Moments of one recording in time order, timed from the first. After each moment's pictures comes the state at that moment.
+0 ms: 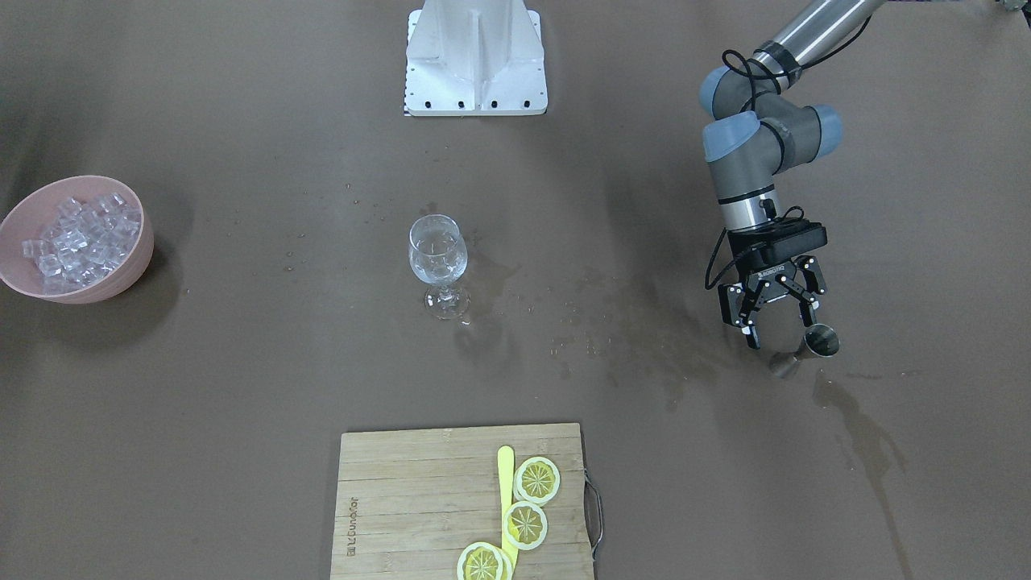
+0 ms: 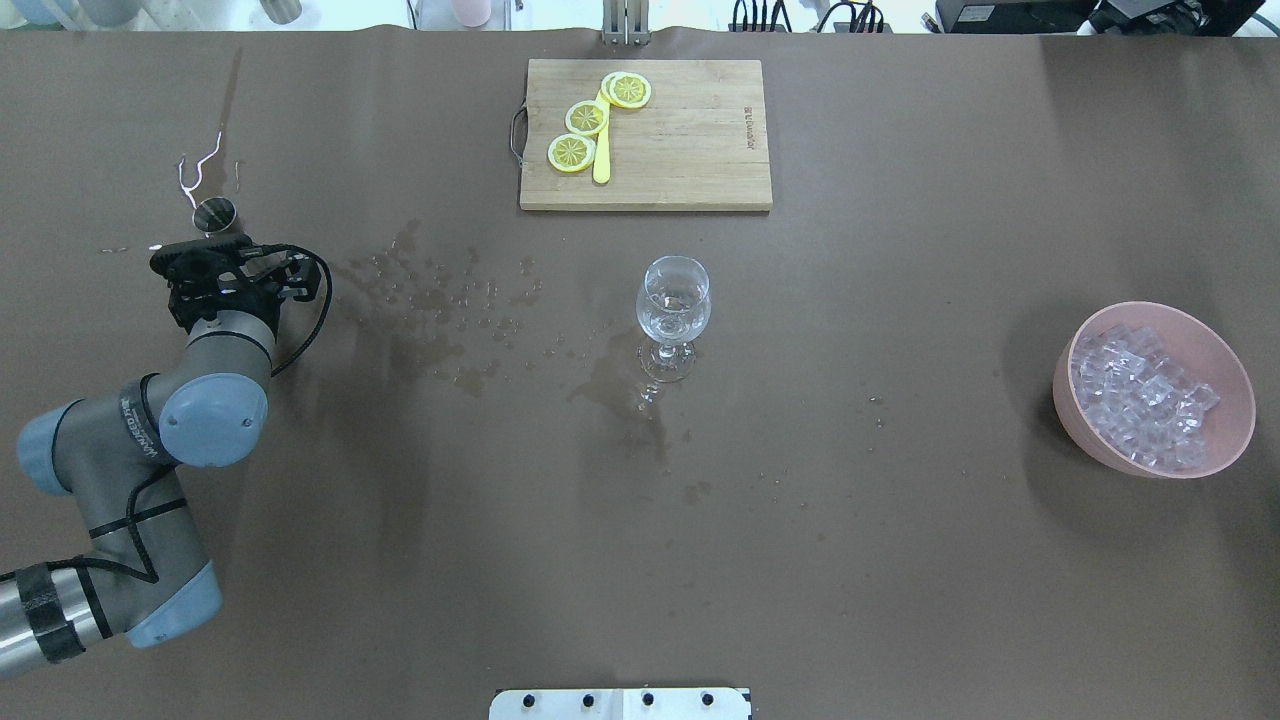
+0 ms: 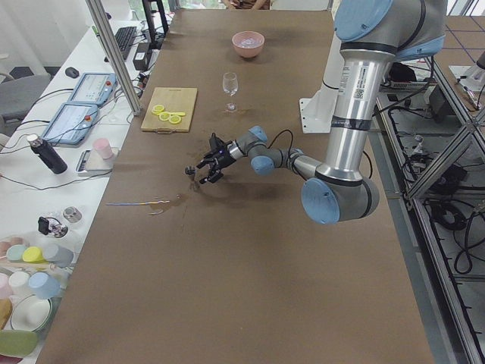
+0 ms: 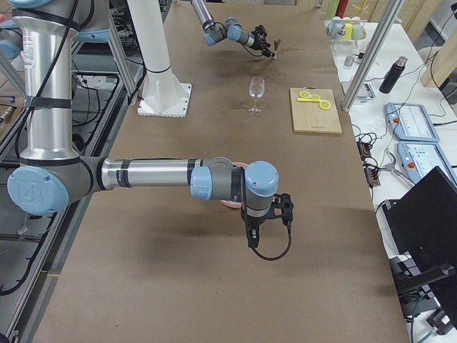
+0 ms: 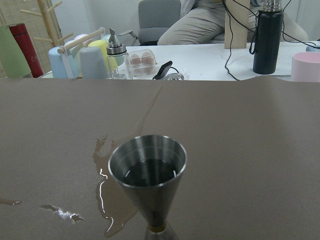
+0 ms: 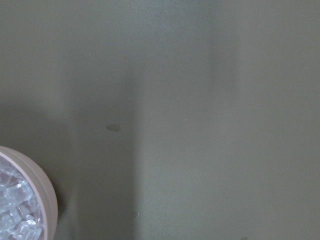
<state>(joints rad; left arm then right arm) -0.53 -1.78 -1.55 -2.14 -0.88 -1.41 1.58 -1.62 1.69 -1.64 2.36 -0.06</state>
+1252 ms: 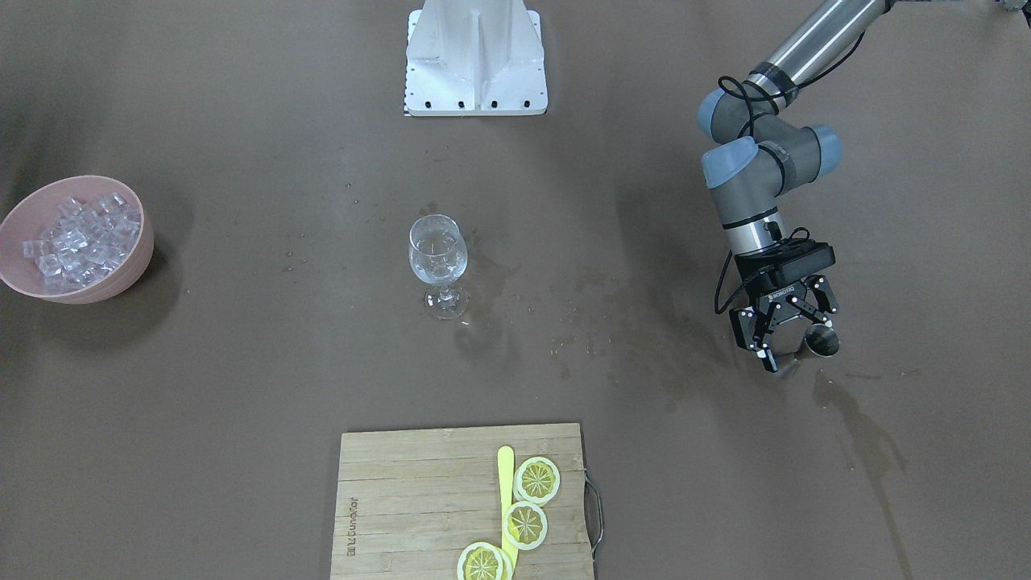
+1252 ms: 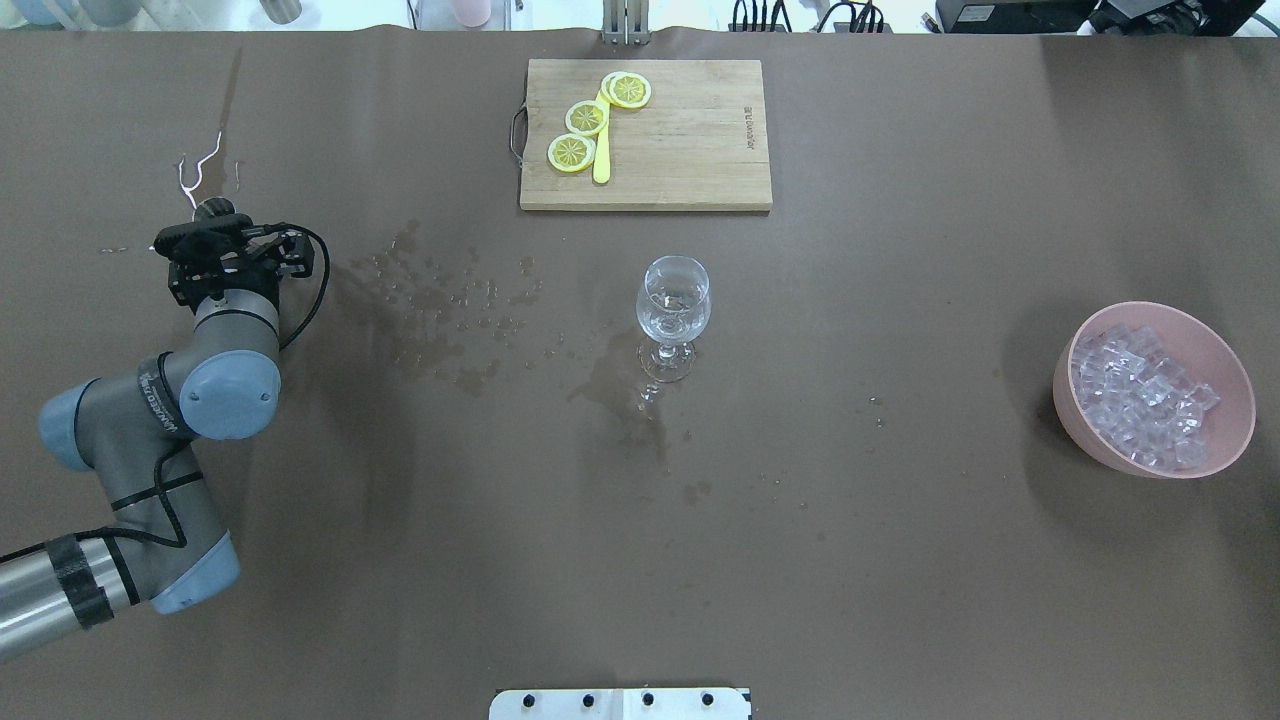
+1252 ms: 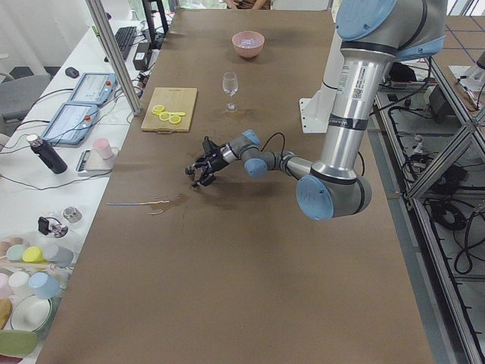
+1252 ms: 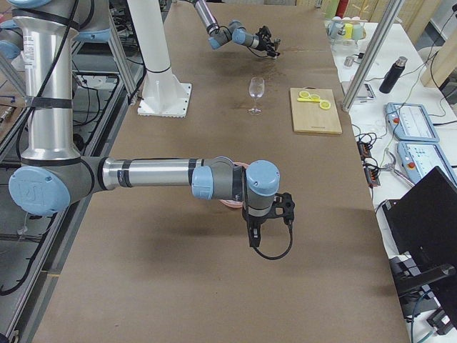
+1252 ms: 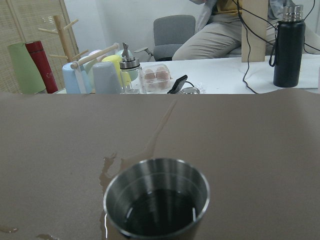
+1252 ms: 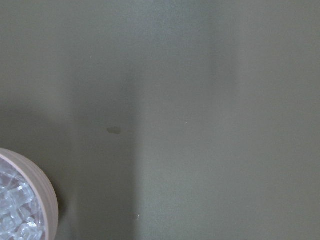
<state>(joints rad) -0.56 -1.84 -1.45 -2.14 -0.85 -1.42 1.58 -1.62 1.69 -1.64 2.36 -0.06</state>
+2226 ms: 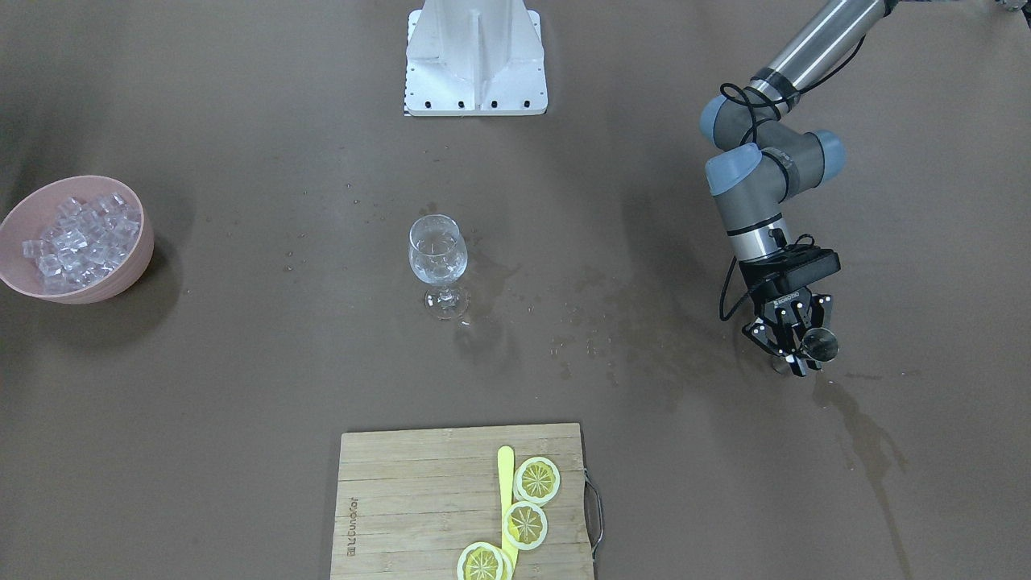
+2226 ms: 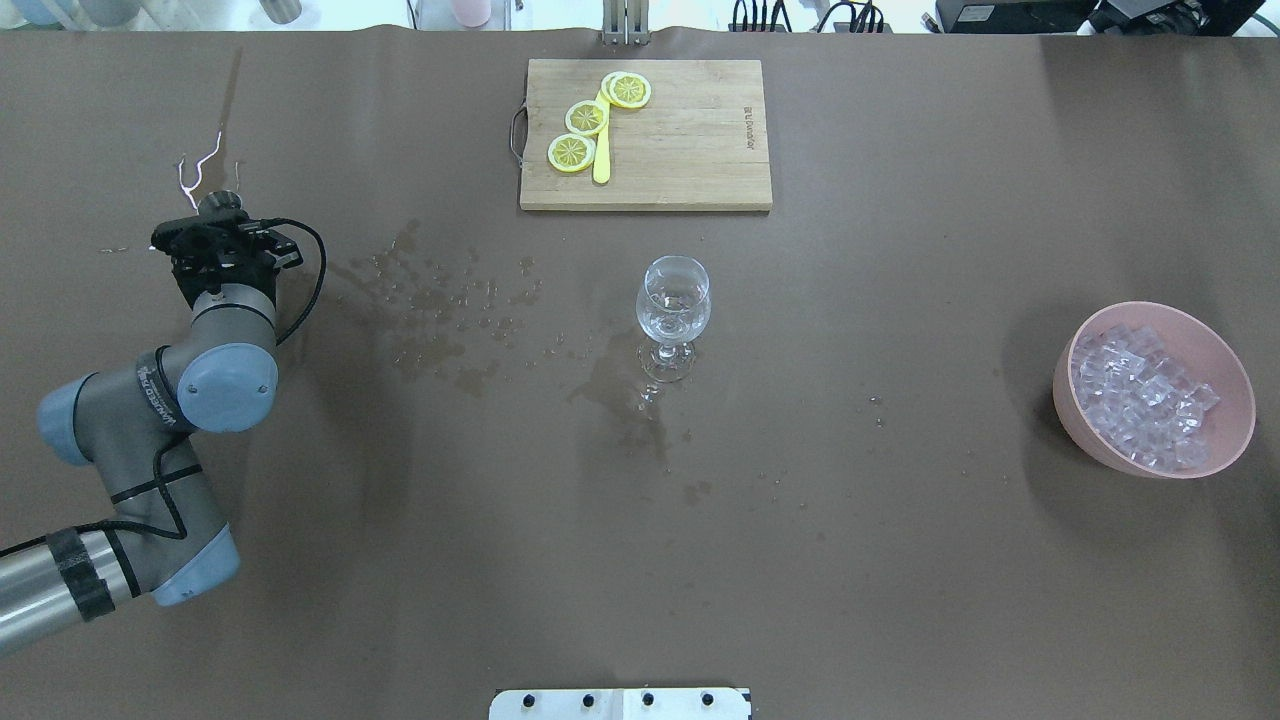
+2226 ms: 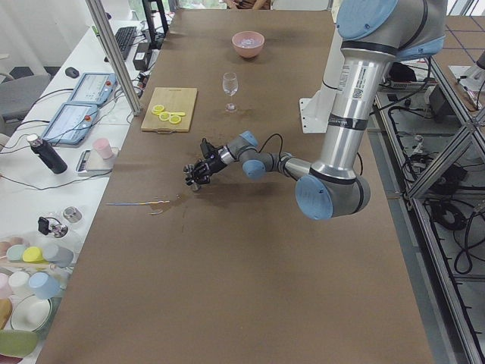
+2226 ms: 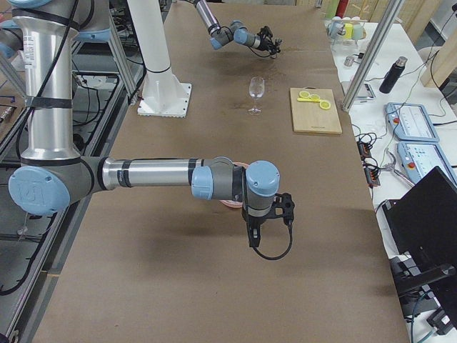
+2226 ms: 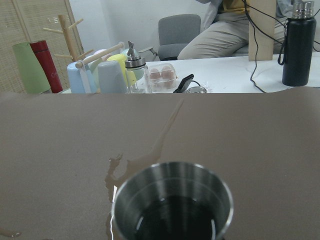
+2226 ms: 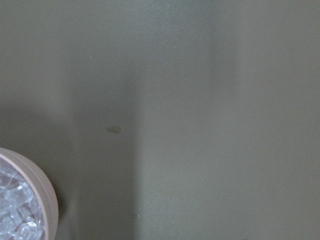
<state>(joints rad) -0.57 -1.84 -1.45 -2.15 -0.86 -1.41 1.58 -1.62 1.68 -1.64 2.36 -0.06</state>
